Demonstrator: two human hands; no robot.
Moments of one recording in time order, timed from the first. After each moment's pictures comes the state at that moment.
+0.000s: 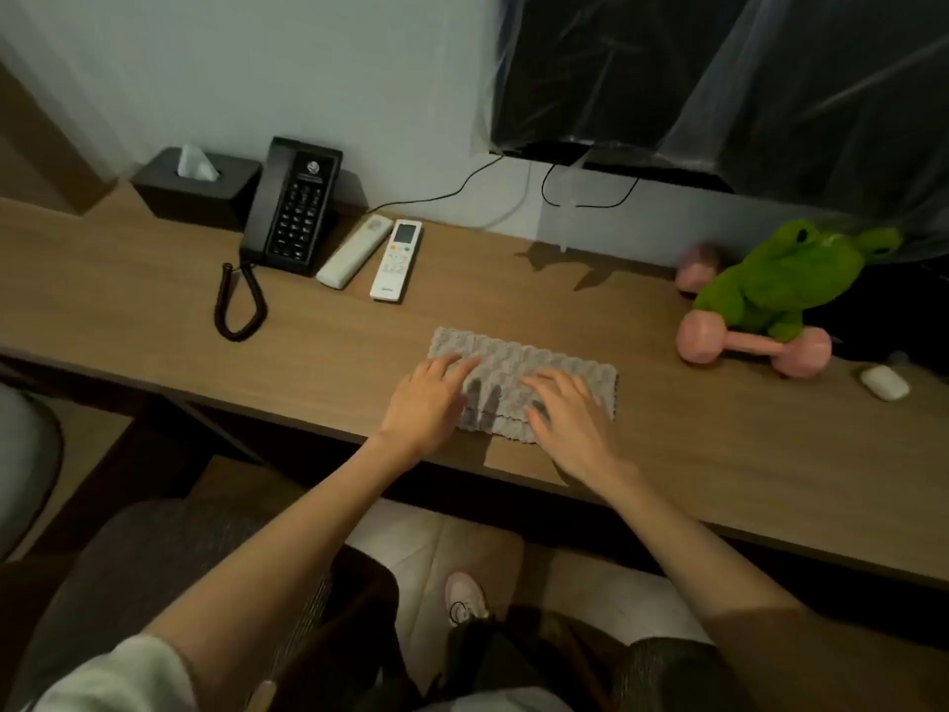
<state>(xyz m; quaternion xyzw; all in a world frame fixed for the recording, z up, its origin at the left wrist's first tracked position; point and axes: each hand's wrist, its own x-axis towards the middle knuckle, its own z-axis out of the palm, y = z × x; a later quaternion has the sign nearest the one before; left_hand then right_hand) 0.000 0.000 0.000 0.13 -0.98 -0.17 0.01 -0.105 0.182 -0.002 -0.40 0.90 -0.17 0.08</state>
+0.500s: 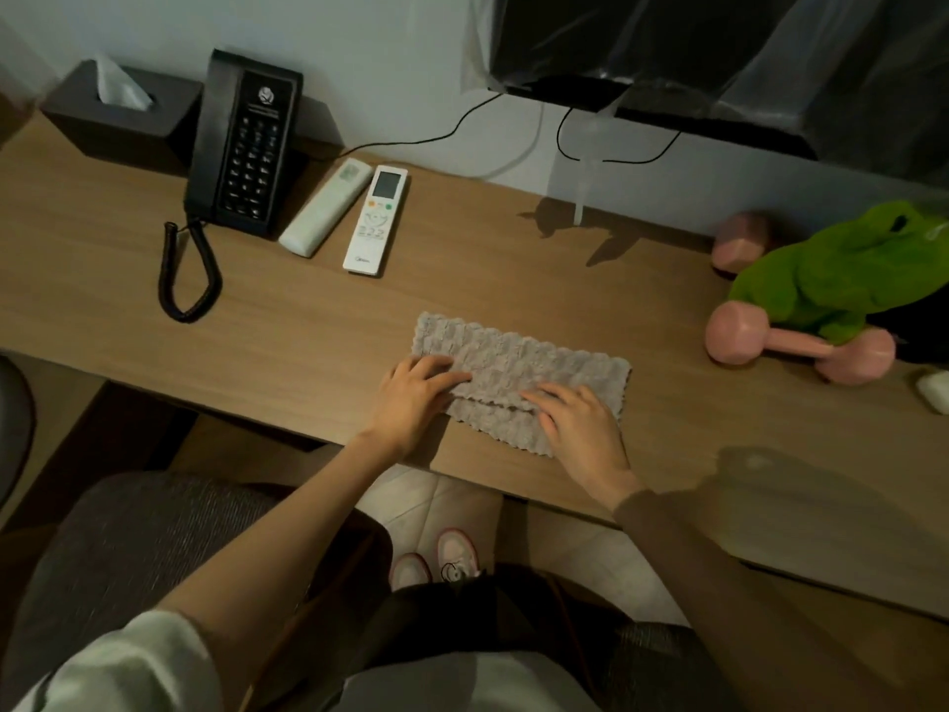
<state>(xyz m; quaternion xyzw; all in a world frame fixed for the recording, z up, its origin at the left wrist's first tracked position) -0.040 -0.032 -0.072 0.15 -0.97 -0.20 -0.02 -0.156 0.176 -0.055 -0.42 0.89 -0.08 0.13</state>
